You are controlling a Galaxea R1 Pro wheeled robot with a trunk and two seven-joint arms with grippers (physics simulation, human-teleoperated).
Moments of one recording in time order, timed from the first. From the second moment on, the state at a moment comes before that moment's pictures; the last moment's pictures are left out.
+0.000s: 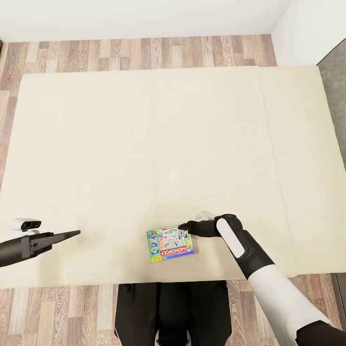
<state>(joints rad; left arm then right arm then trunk) -0.39 0.50 0.36 -1.41 0.38 1.00 -1.57 -0.81 0.01 0.29 -0.97 -0.72 0.91 -0.06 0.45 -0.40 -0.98</state>
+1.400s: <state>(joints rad) -0.39 0.50 0.36 -1.41 0.38 1.00 -1.57 -0.81 0.01 0.29 -0.97 -0.72 0.91 -0.06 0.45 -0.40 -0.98</state>
